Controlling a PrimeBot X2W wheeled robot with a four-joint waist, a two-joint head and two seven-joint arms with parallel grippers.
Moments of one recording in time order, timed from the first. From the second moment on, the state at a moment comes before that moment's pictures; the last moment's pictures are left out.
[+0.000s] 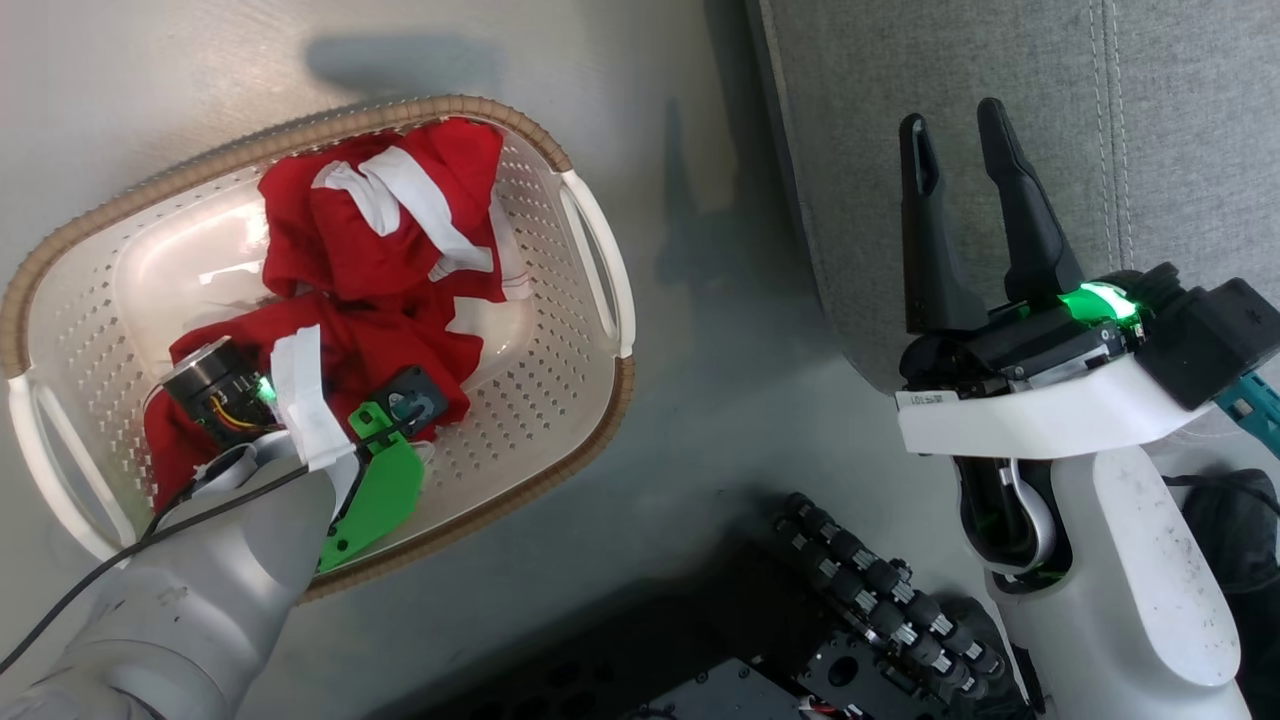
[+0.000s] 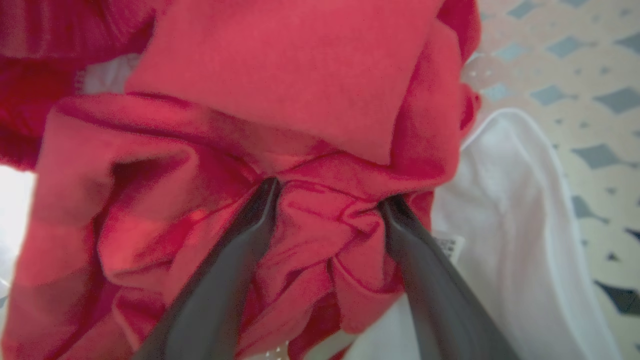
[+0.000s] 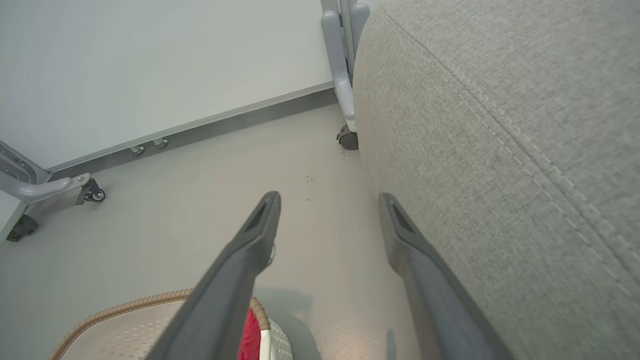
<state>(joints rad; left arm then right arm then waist) -0.92 0.21 -1.15 1.28 -0.17 -0.13 0.08 -0.38 -0.05 0.20 -0.09 0.44 0.13 -0.26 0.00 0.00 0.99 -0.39</state>
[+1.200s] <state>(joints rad) -0.77 0.09 -1.09 1.13 -0.43 -0.13 -0.20 -0.25 -0.05 0.11 -0.04 0.25 0.13 -0.26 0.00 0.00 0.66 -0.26</state>
